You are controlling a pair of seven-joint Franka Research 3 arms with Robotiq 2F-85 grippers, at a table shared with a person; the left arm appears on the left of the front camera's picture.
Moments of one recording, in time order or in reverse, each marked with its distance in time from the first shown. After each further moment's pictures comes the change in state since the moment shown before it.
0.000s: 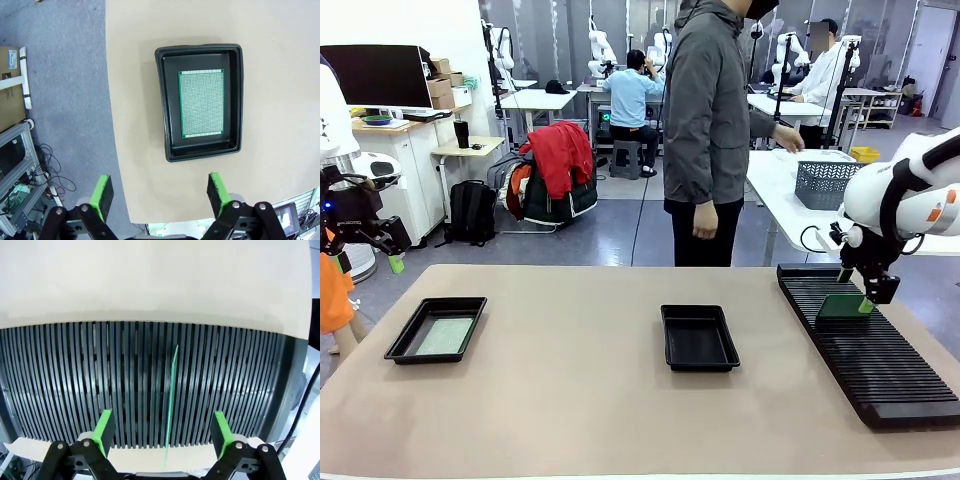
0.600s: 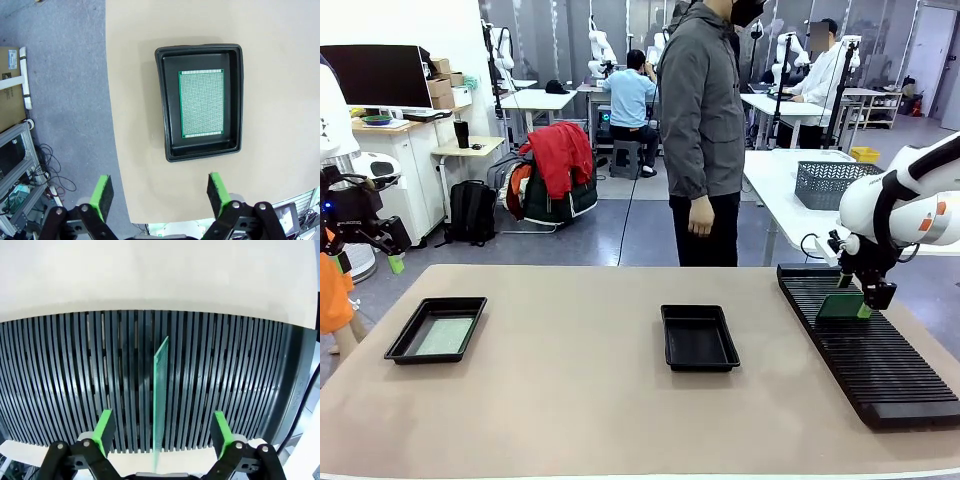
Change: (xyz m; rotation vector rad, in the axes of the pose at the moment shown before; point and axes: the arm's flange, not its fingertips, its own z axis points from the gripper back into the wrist) left arm 0.000 0.000 0.000 0.000 0.000 0.000; right arm -0.012 -0.010 -0.022 -0.005 0.013 -0.020
